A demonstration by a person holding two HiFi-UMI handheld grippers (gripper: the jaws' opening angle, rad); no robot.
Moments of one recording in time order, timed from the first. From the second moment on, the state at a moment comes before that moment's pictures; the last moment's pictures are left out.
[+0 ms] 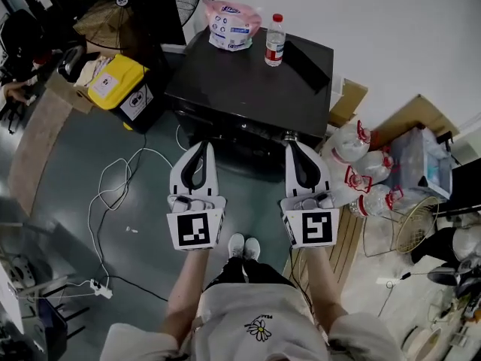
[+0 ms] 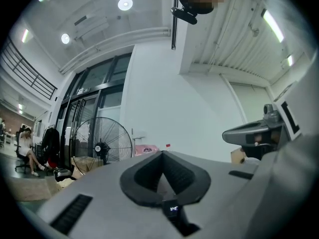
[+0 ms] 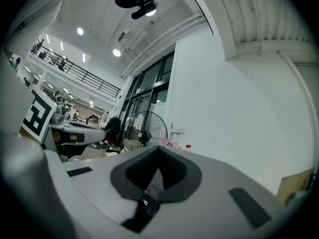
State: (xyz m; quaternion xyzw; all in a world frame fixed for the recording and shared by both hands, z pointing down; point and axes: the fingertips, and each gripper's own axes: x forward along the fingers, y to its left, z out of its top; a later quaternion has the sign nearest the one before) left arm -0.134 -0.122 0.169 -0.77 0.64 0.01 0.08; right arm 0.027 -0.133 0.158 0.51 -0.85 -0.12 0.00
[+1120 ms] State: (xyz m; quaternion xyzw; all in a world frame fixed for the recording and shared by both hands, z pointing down) left arm -0.086 -0.187 0.400 -0.79 0.61 -0.01 0.01; right arm 0.042 -0.192 0.395 0.53 -0.84 -0.08 0.03
